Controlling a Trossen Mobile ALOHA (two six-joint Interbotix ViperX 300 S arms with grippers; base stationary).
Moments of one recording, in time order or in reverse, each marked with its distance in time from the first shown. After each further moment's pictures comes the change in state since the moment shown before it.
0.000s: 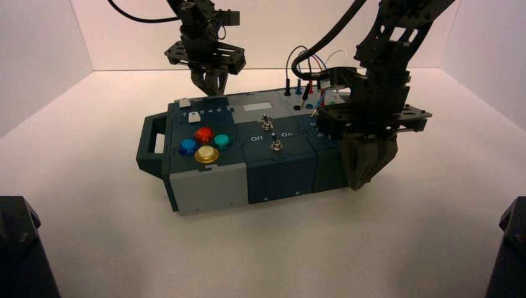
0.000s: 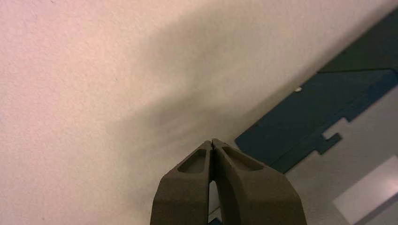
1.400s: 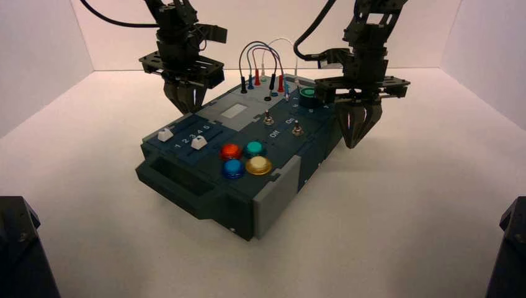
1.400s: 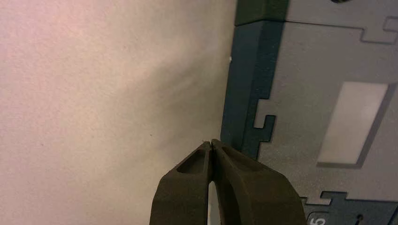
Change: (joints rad) left arm -0.017 -0.091 0.137 0.009 0.140 0.040; right arm -0.170 0.189 -0.298 -0.140 0.120 -0.011
